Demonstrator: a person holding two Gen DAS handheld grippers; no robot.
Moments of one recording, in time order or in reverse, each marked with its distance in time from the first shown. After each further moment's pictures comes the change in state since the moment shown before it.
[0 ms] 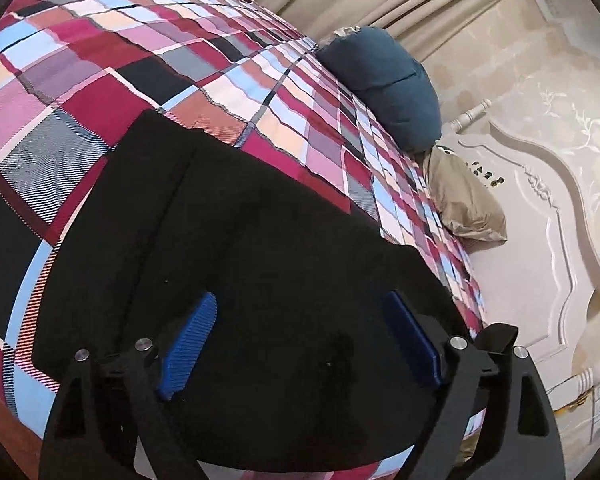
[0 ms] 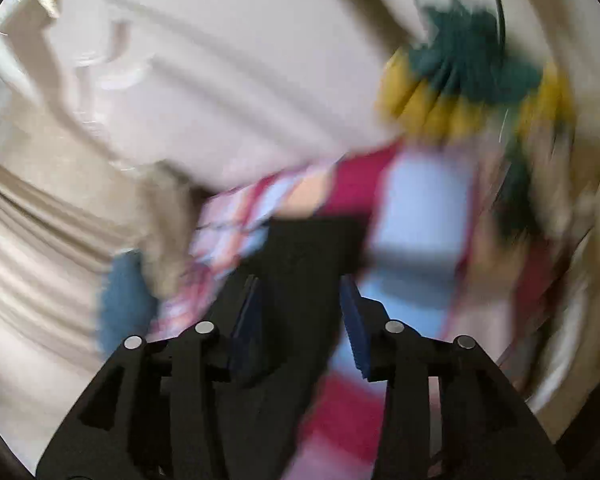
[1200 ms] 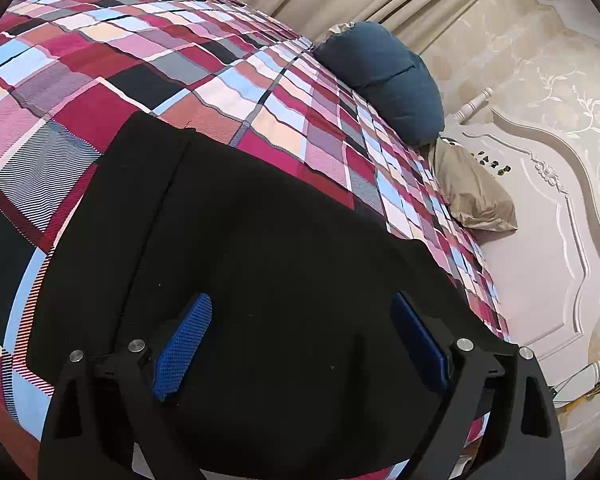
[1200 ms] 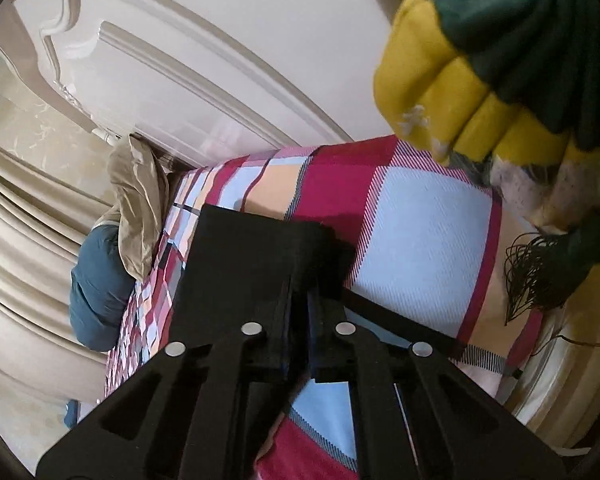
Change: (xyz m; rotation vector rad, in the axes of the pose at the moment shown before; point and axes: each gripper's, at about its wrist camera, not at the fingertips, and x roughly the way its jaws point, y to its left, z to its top) left arm 0.007 -0.007 -0.002 0.048 -0.004 0.036; right arm 0.056 -0.014 0.036 -0.089 0.059 -0.154
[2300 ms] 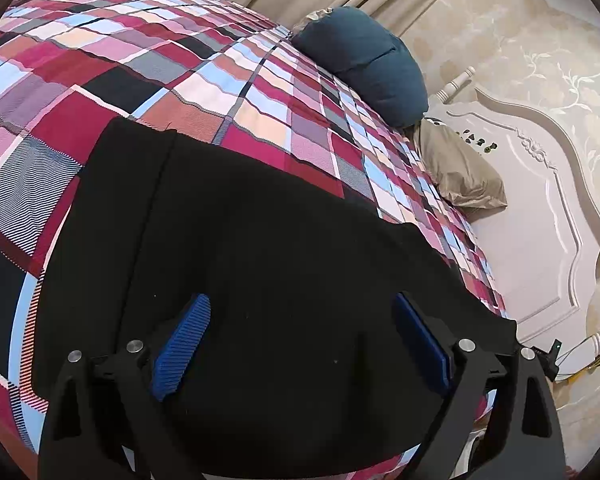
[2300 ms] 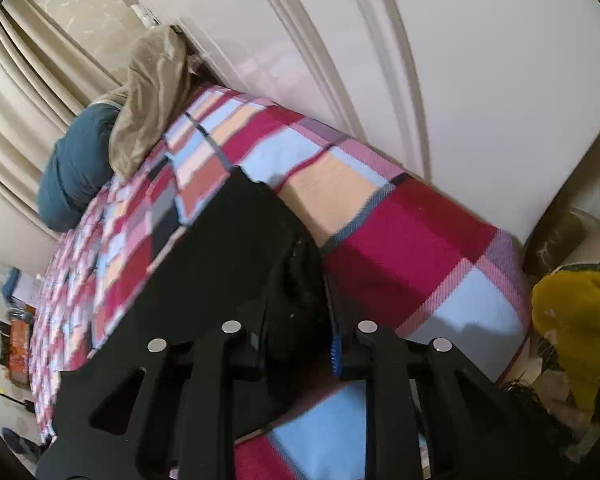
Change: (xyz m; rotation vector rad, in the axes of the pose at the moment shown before) left arm 0.004 0.004 0.004 0.076 0.050 -0.044; right arm 0.026 0.053 0.038 -0.418 0.226 -0.075
